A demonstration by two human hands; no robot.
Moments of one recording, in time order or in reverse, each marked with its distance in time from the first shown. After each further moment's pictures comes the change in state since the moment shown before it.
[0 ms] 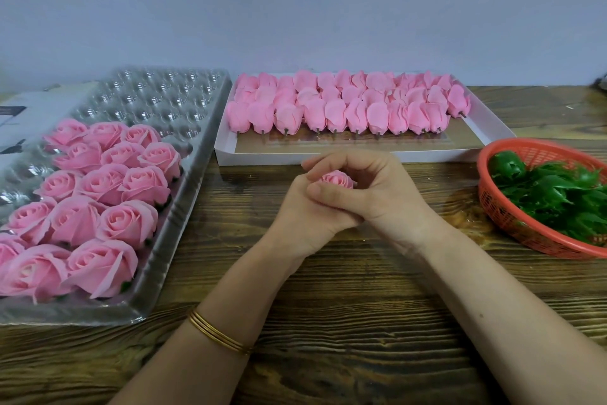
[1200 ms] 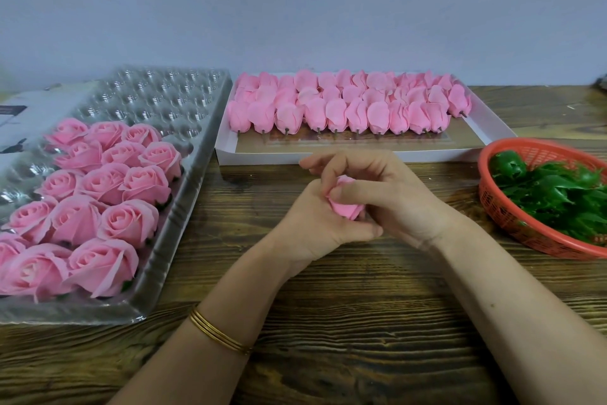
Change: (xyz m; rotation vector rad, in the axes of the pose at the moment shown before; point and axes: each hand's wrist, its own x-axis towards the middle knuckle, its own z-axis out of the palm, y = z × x) left_hand -0.003 0.001 0.003 -0.016 -0.140 -0.089; right_hand 0.002 -0.007 -0.011 0.074 -0.207 0.076
